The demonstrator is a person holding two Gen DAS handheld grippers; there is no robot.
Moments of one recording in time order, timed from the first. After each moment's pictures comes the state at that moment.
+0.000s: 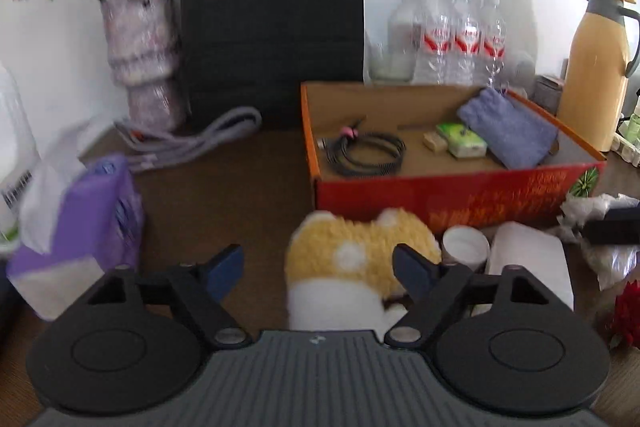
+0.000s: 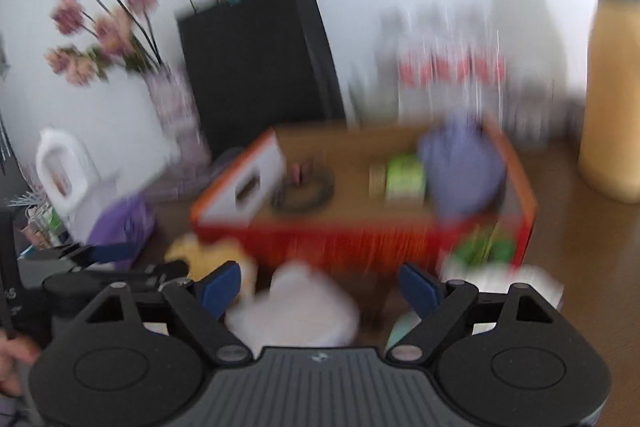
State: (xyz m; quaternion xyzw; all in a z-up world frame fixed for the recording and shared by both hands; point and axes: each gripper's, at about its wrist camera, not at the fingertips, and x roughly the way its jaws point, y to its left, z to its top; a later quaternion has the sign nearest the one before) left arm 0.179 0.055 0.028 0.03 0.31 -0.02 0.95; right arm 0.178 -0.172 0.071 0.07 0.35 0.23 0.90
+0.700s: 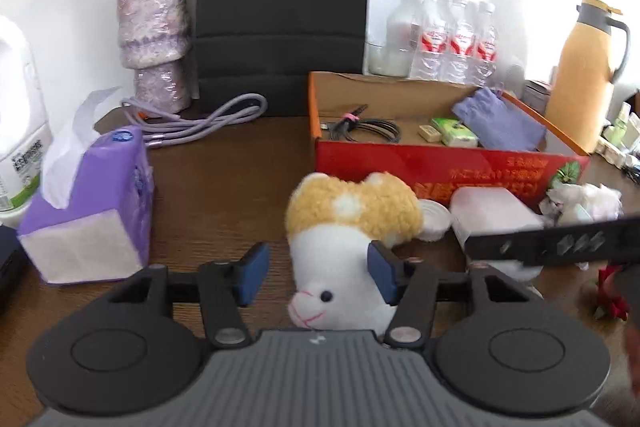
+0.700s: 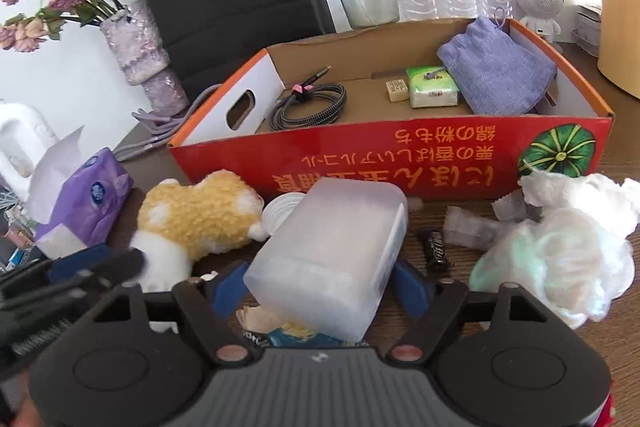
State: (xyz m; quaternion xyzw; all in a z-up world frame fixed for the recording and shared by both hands) left arm 0.143 0.075 0.024 0.00 0.30 -0.04 0.95; right arm 0.184 -0.123 0.028 0.09 0.39 0.20 0.89
